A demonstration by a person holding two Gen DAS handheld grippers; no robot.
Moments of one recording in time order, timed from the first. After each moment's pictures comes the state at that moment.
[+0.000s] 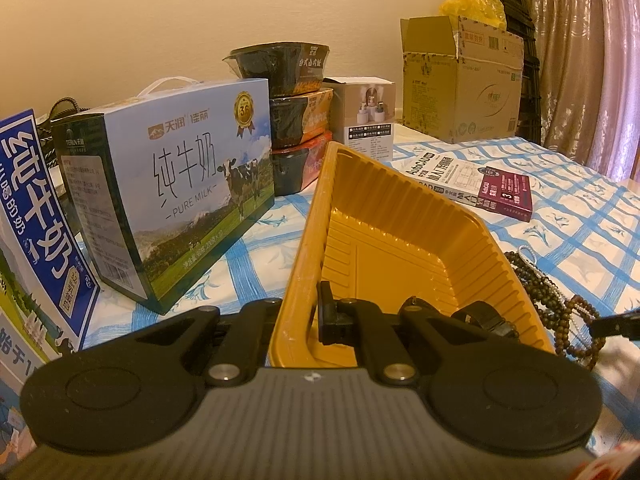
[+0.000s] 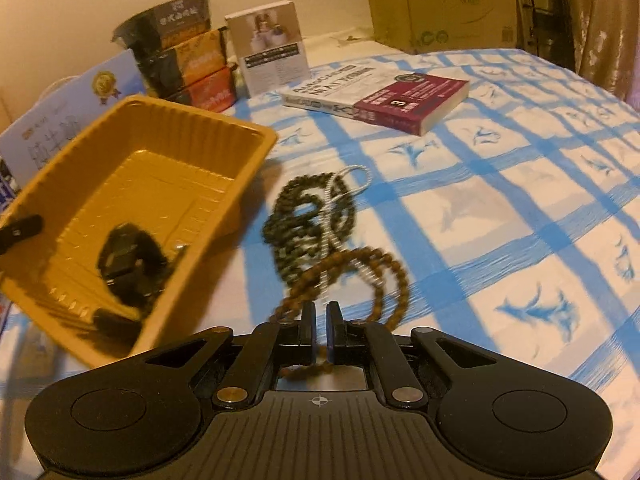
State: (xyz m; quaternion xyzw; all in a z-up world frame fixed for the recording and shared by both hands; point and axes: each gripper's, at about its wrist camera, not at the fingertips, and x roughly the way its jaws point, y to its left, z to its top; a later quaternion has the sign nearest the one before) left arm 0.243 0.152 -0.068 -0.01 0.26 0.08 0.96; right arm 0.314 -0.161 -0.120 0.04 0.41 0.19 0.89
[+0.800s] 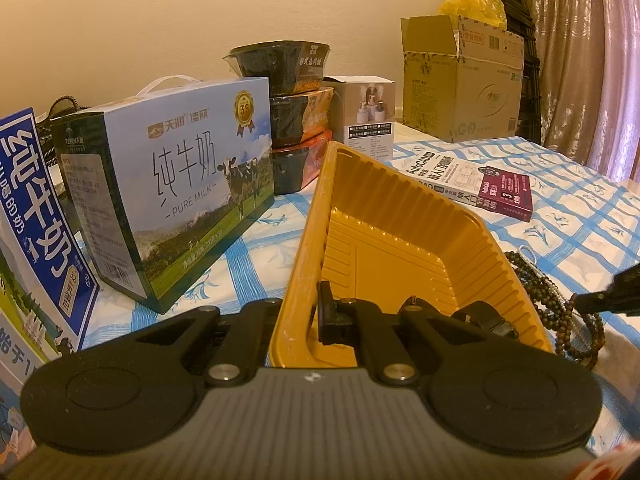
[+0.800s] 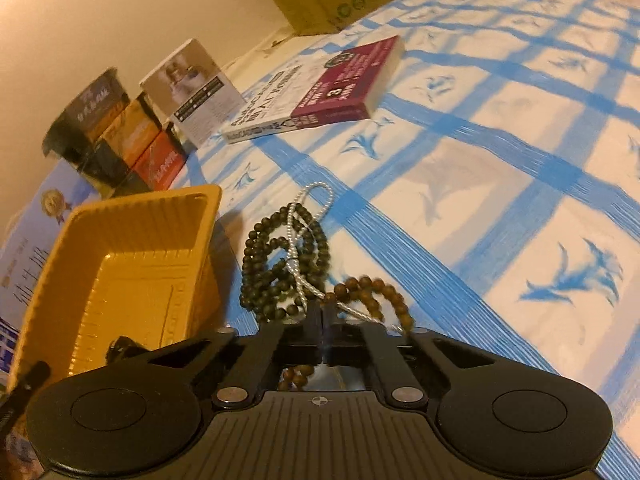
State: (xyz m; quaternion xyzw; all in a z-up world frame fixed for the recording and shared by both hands) left arm 0.245 0.153 -0.068 -0.01 0.26 0.08 0.96; right arm 0.357 -0.193 -0.130 0.25 0.43 0.13 0.86
